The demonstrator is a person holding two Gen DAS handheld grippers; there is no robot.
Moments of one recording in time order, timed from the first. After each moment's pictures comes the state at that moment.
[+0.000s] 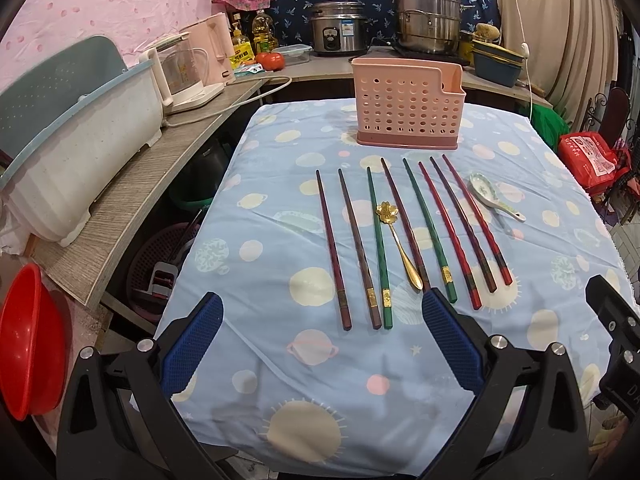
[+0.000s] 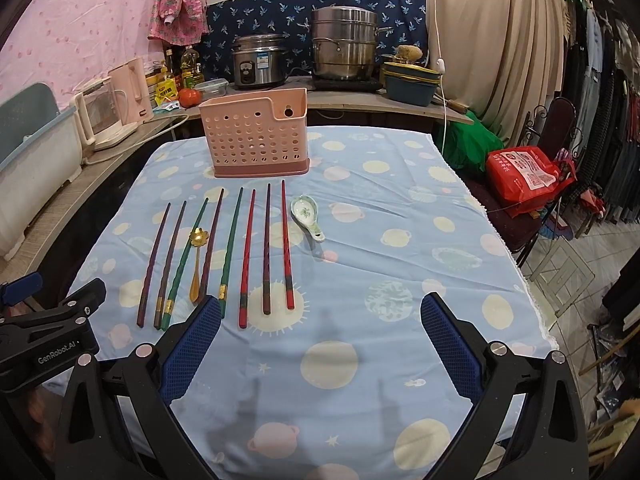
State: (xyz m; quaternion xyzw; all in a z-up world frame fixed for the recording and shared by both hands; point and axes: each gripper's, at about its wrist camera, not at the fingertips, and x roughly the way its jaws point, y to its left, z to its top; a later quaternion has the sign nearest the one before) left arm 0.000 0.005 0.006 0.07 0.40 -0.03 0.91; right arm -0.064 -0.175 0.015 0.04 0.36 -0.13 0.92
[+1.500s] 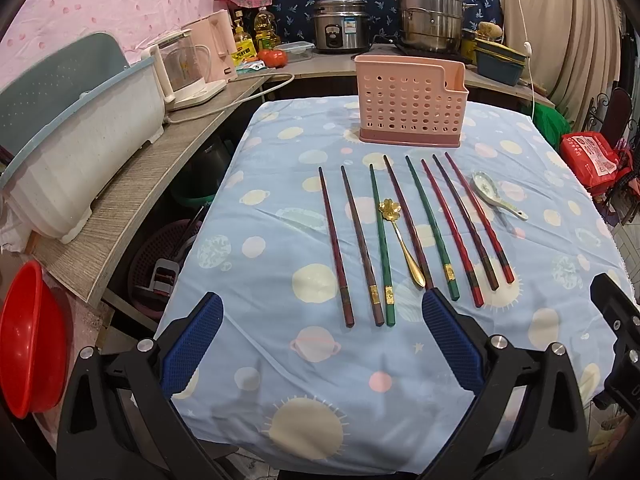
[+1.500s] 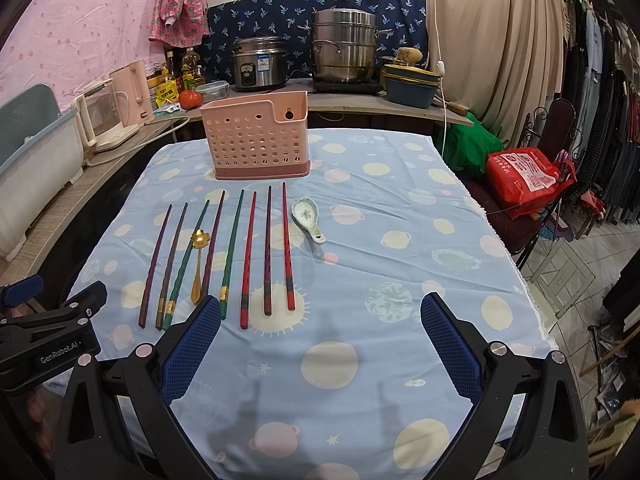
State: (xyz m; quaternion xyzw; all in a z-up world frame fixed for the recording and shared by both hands) left arm 0.000 0.010 0.006 0.07 0.40 -0.03 0.91; right arm -0.066 -0.176 0.017 0.04 0.36 -0.13 0.92
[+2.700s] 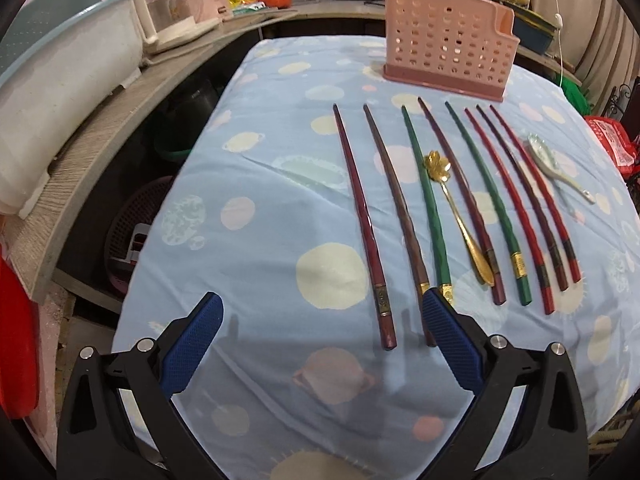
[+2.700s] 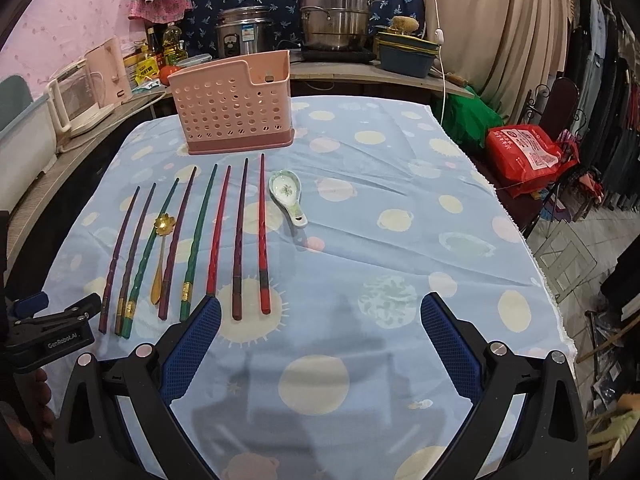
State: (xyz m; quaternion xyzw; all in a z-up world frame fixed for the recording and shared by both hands) left arm 0.070 0.027 -0.071 0.05 0.48 -0.03 0.87; right arm -0.023 -0.198 -0.023 0.05 0.40 -0.14 0.90
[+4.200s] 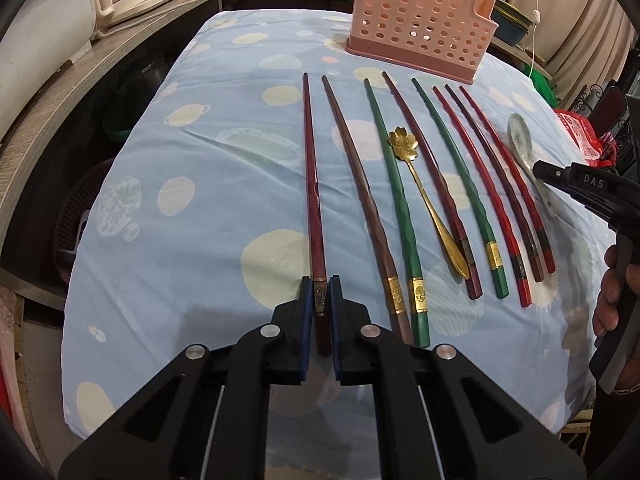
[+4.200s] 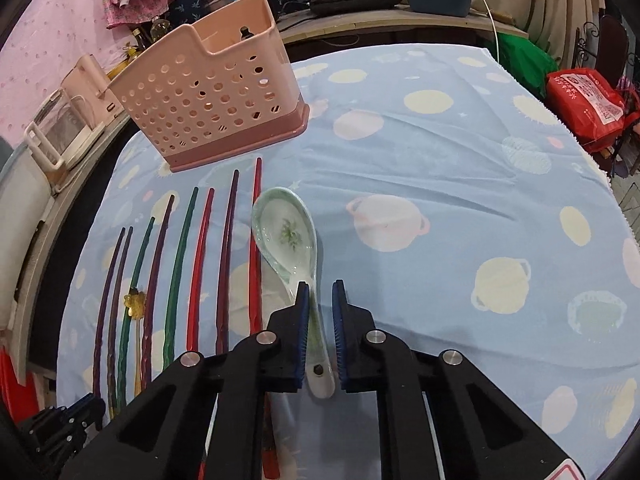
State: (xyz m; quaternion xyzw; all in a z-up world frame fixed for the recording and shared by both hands) left arm 0.084 0.024 -0.089 0.01 0.52 -0.11 0.85; right arm 0.111 -0.248 -0.083 0.16 0.45 -0.06 0.88
